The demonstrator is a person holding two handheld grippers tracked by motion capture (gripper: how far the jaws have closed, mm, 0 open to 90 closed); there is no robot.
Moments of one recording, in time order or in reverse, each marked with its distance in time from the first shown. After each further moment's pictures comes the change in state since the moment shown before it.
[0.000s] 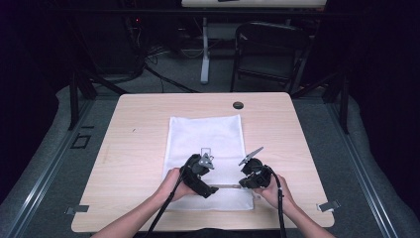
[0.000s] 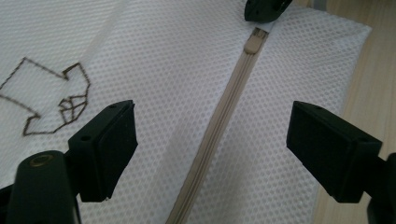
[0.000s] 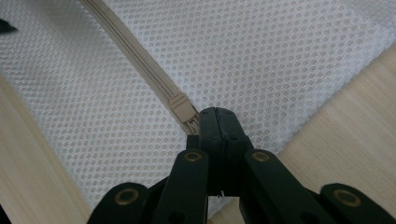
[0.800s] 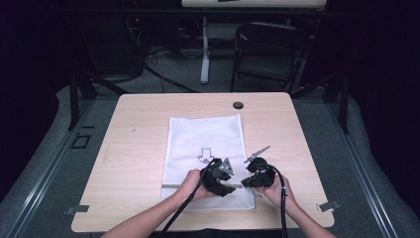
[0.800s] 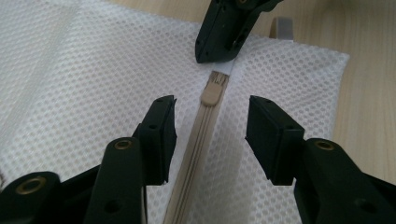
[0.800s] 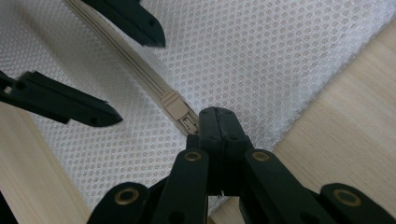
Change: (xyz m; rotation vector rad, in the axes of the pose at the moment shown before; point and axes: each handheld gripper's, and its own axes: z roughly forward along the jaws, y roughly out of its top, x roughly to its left) left arm -0.018 0.029 0.044 -0.027 -0.071 0.100; right arm -0.015 -0.010 0.002 -0.032 0.052 0.092
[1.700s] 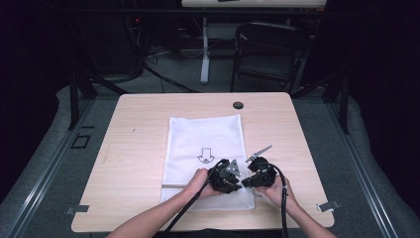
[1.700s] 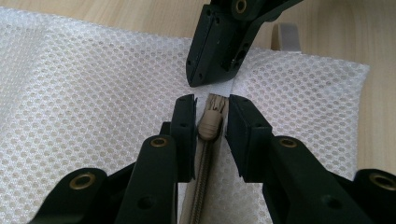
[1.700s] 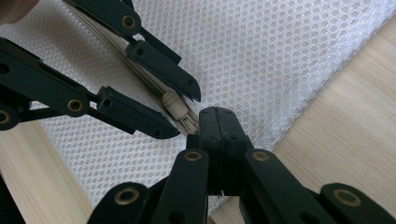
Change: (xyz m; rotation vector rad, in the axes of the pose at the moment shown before) left arm 0.004 0.007 0.023 -0.010 -0.026 0.067; right arm -0.004 -0.002 0.000 -0.015 0.034 0.038
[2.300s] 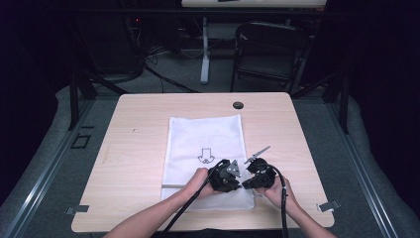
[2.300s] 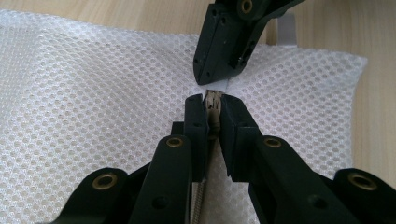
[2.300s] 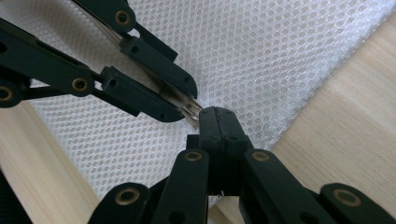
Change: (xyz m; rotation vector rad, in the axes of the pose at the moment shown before) left arm -0.002 0.002 -0.002 0.035 -0.005 0.039; right arm 0.005 0.001 -0.002 0.069 -0.037 -0.026
